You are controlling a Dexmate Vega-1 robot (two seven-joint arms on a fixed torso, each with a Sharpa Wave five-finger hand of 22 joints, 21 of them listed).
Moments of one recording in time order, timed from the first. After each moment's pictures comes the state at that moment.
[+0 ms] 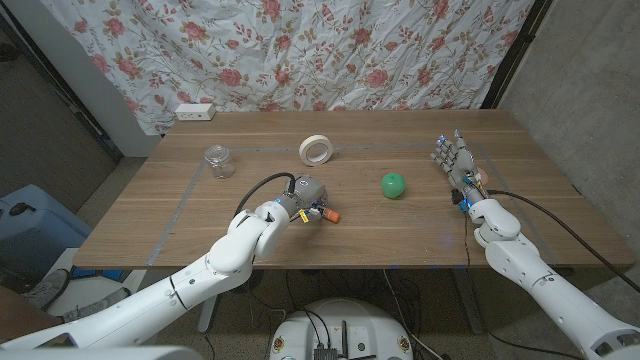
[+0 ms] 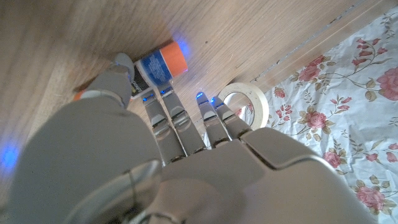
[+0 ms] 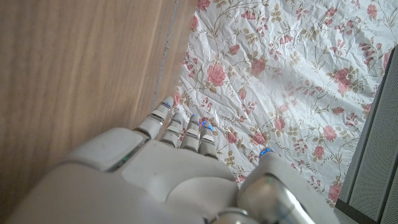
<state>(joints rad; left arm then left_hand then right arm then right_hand) 0.95 0.76 0.75 -2.06 1.15 0.40 -0.28 0.92 -0.05 0.45 -0.17 0.18 0.99 -0.19 0.24 0.18 1.04 -0.21 0.20 0.17 0.43 -0.05 0.18 0.16 0.25 -0.04 0.19 0.17 -0.99 -0.56 -0.28 -1.32 0.68 0.41 0.02 0.17 0.12 0.15 0.10 0.24 0.15 -0.05 0.19 0.17 0.17 0.00 0.19 0.19 0.05 -0.01 0.20 0.25 0.25 0.00 0.18 0.16</state>
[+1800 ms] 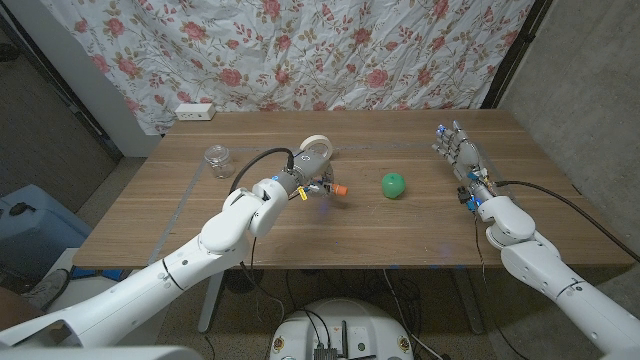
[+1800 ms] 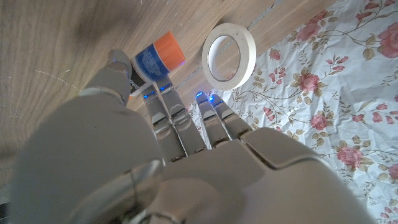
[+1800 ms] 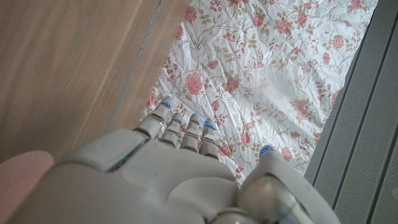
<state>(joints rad) 0.91 0.76 0.67 -2.13 1.08 0.35 -0.22 0.93 -0.04 0.43 -0.17 0.18 1.03 -0.16 0.23 0.17 1.10 -0.20 0.20 0.18 0.45 -0.05 0.18 0.16 0.27 -0.04 0.19 0.17 -1.09 -0.68 -0.25 -1.52 0.55 0.44 -0.04 0.19 0.10 0.17 0.06 0.24 0.18 -0.09 0.19 0.17 0.18 -0.01 0.19 0.19 0.05 -0.01 0.20 0.23 0.25 0.00 0.18 0.16</state>
